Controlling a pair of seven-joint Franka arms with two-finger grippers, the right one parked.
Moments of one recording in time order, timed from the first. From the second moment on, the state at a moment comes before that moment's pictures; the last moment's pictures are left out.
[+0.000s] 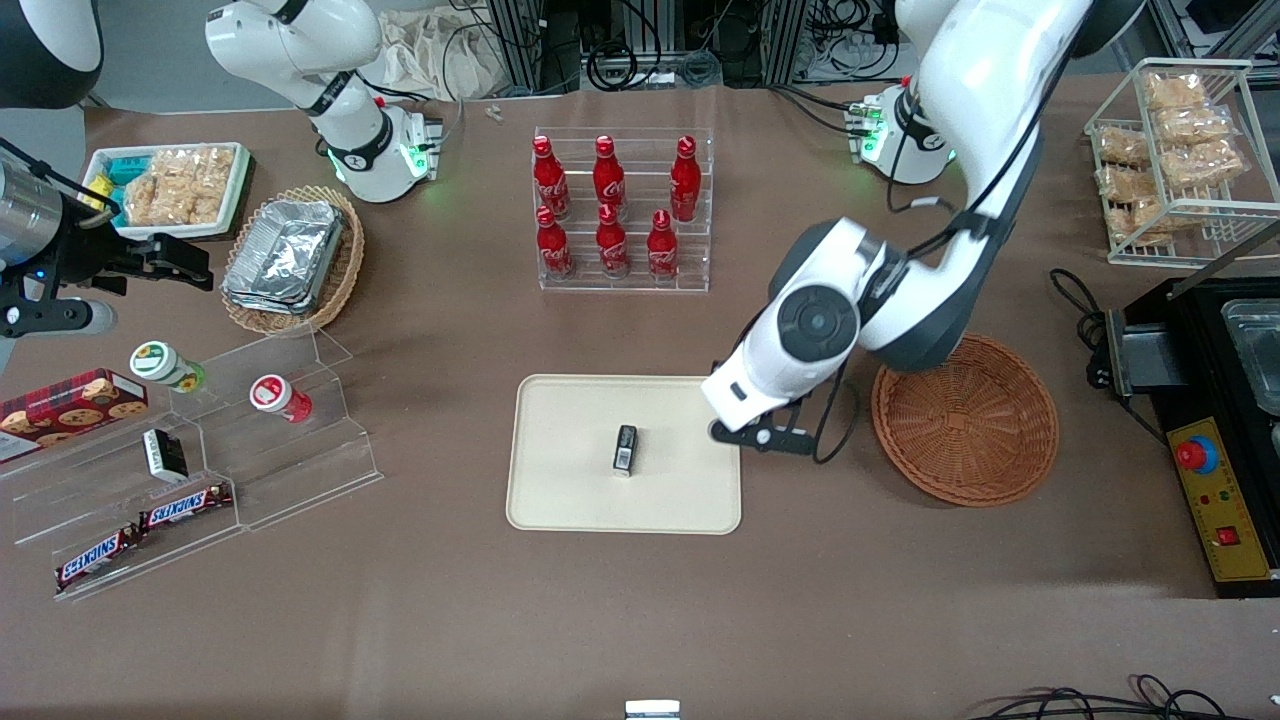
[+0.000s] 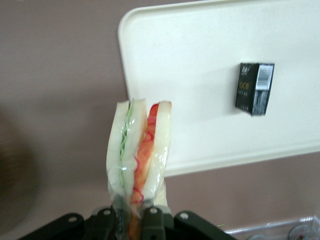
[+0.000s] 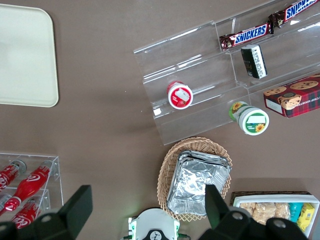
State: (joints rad) arm -0.28 0.63 -0.36 -1.44 0.07 1.98 -0.45
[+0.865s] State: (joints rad) arm -0.30 0.84 -0.36 -1.40 0.16 2.18 -0.53
